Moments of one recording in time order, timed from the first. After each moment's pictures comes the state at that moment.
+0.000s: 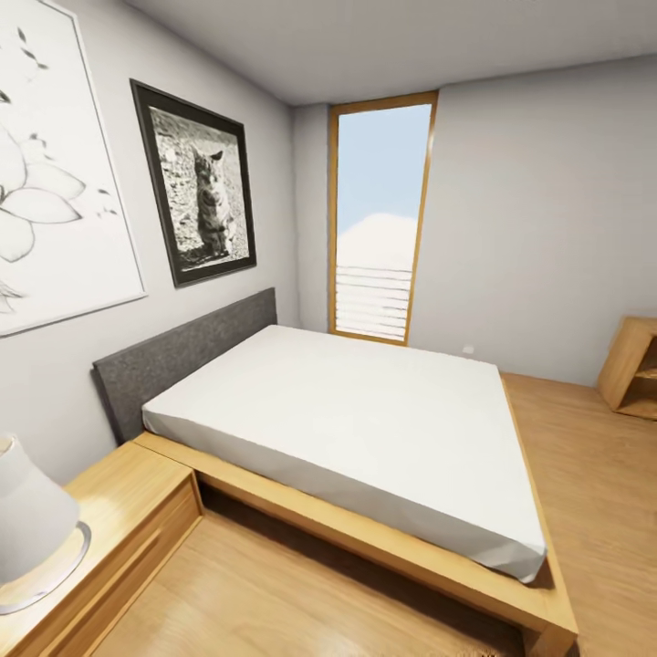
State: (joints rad) left arm -0.11 0.00 0.00 -0.10 0.28 -0.54 0.00; right arm -0.21 0.04 -0.09 -0.23 -0.10 -0.39 0.03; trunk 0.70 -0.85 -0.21
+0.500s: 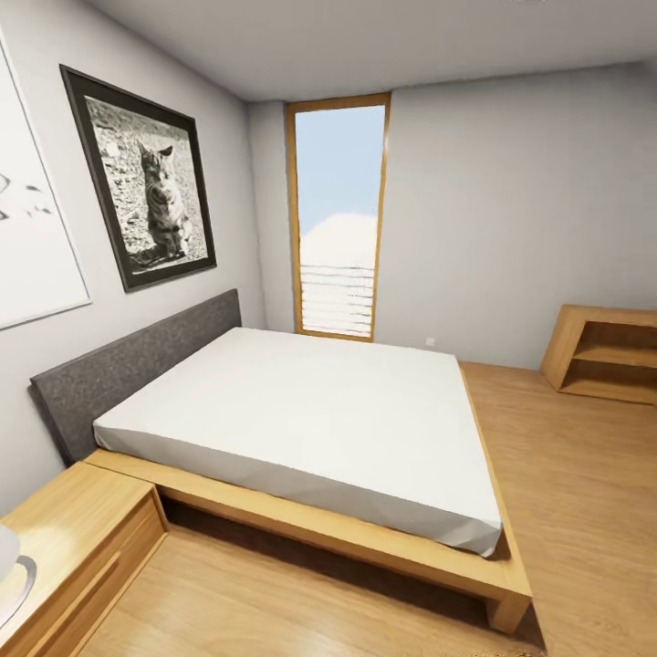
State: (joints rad) left arm -0.11 0.00 0.00 -0.10 0.28 -0.54 0.00; right arm -0.21 0.04 -0.09 -0.23 -0.10 -0.39 0.03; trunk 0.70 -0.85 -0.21
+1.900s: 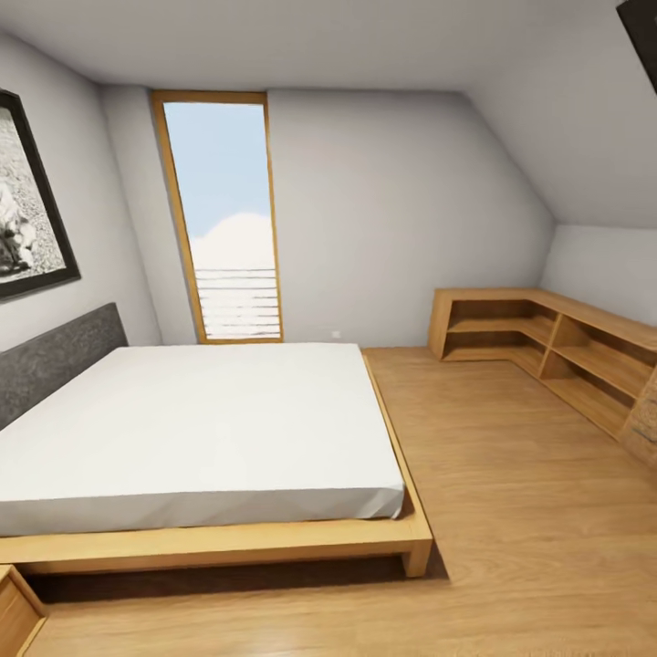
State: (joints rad) left arm -0.11 0.00 0.00 -0.10 0.28 -0.54 0.00; right arm -0.21 0.04 -0.09 -0.23 -0.10 -0.41 0.03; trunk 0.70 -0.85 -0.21
